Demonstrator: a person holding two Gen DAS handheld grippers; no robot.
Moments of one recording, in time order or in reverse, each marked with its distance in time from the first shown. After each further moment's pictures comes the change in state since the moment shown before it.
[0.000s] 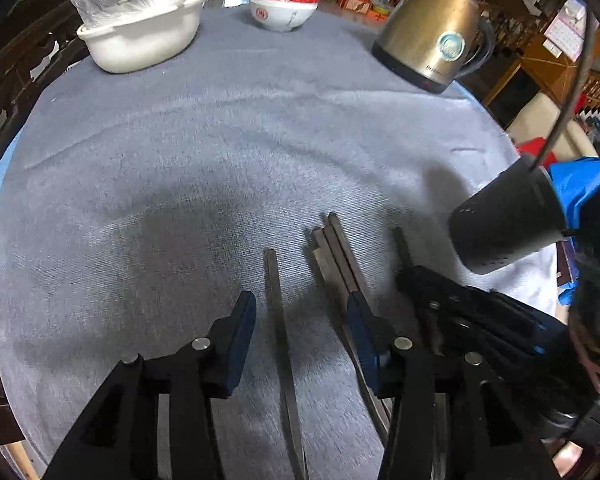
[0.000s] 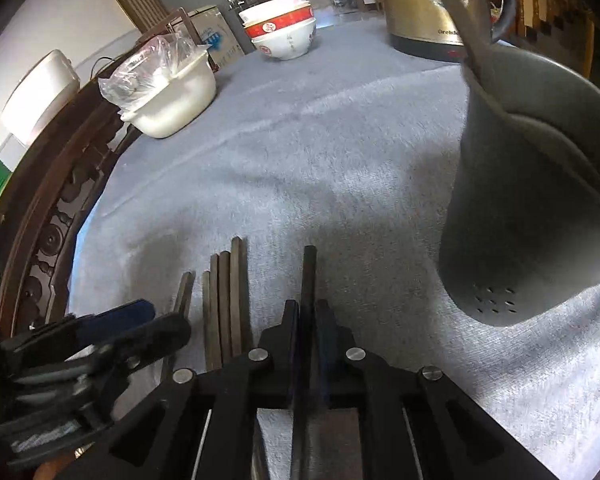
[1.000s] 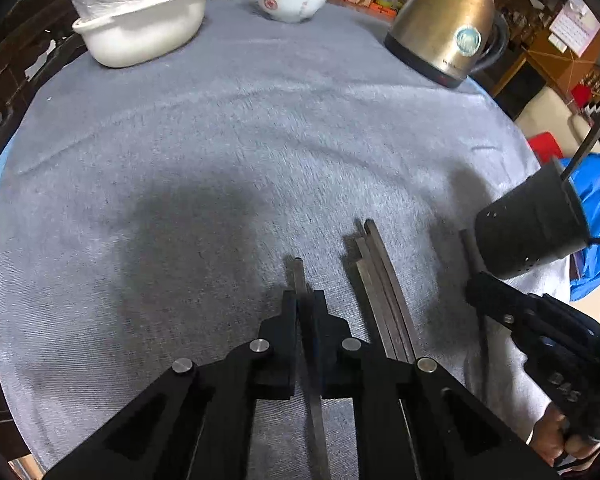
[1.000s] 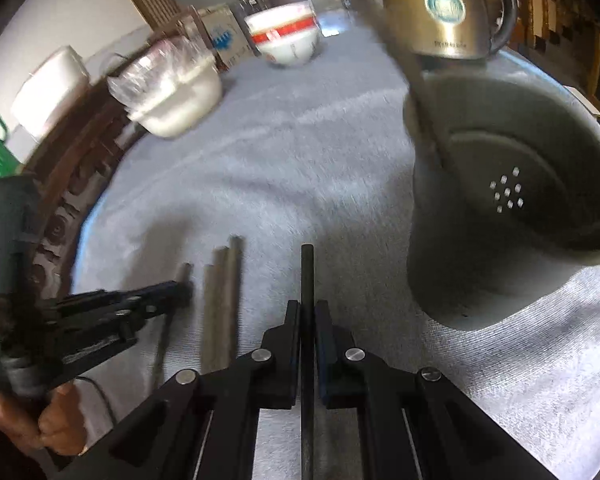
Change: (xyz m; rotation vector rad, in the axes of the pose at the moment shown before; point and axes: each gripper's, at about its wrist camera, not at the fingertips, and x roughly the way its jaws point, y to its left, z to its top) left arm 0.011 0.015 0.011 -0.002 0.008 0.006; right arm -0.033 -0.006 0.001 -0.053 -0.041 0.042
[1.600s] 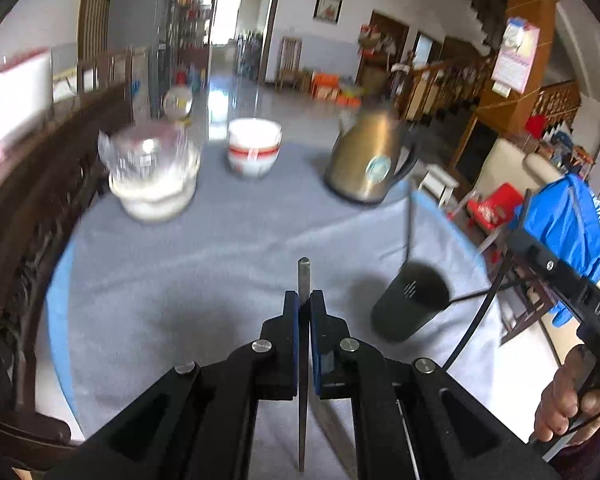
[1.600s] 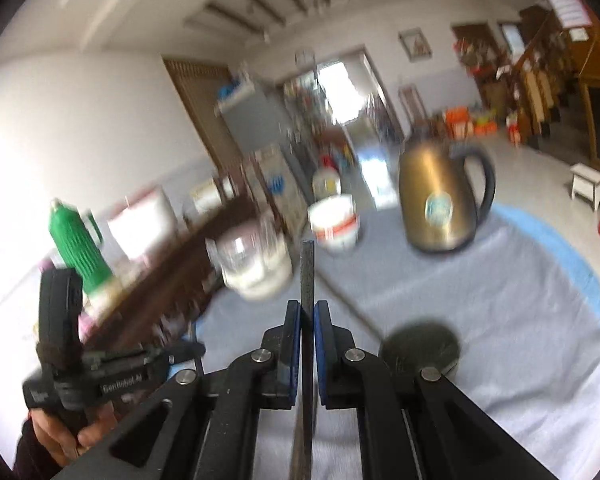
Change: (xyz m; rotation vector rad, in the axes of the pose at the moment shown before) left arm -0.184 -0.058 -0.006 0.116 -0.406 -0.029; right arm -0.201 0.005 0.013 0.003 -0.594 0.153
